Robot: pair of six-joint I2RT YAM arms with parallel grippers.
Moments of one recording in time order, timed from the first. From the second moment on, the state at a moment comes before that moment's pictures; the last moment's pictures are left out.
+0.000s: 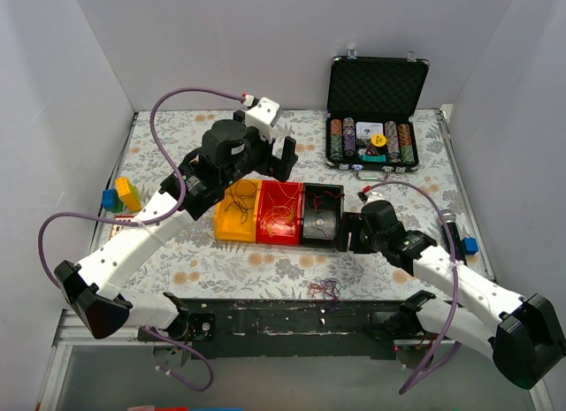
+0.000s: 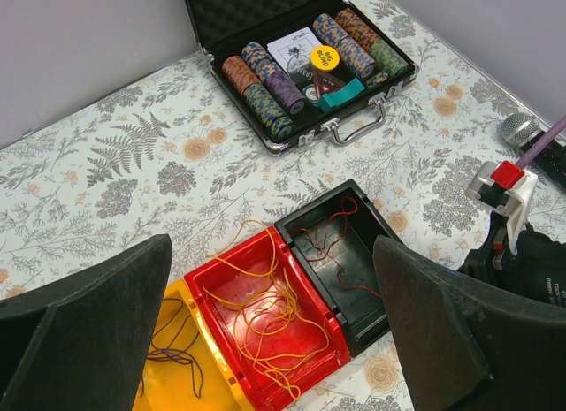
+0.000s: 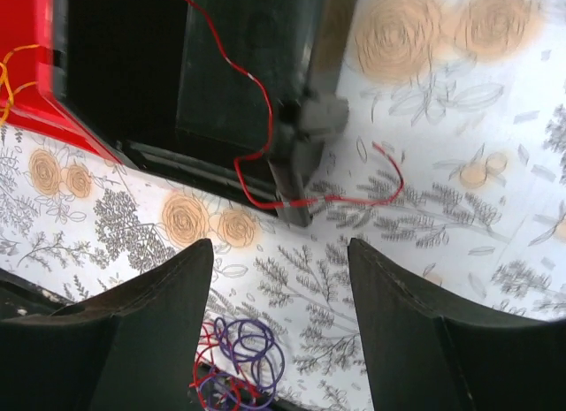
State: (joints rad) left arm -0.75 1.31 1.43 -0.37 -0.09 -0.06; right arm 0.63 0.97 0.55 -0.37 0.00 0.55
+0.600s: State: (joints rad) left arm -0.75 1.29 1.41 -0.37 -0.09 -0.06; right arm 0.63 0.76 0.29 -0.10 0.10 1.07
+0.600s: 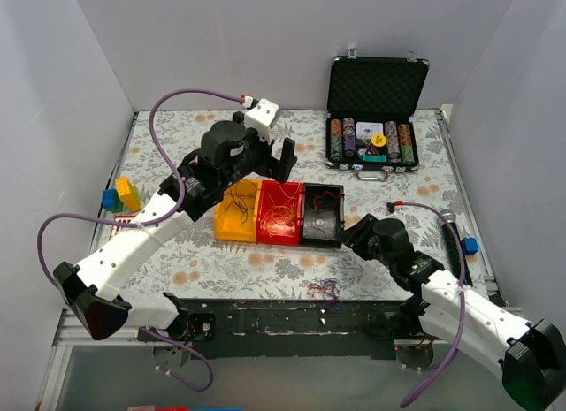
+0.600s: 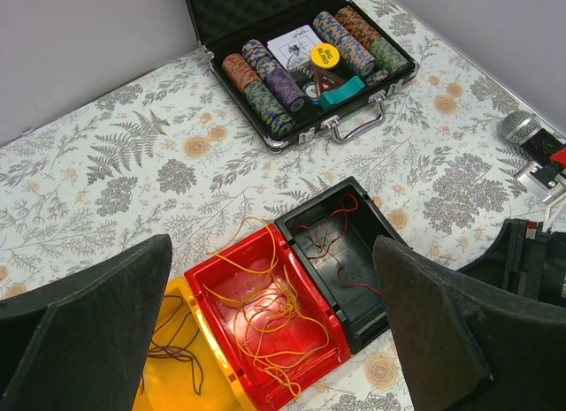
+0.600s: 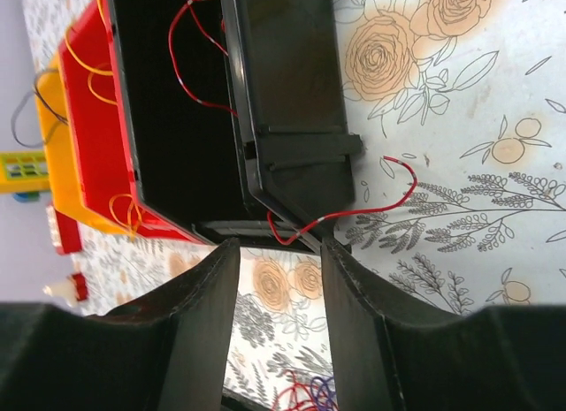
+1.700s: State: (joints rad) left arm -0.75 1.28 1.41 -0.37 -0.09 -0.06; right arm 0.63 0.83 0.30 -0.06 0.19 1.17
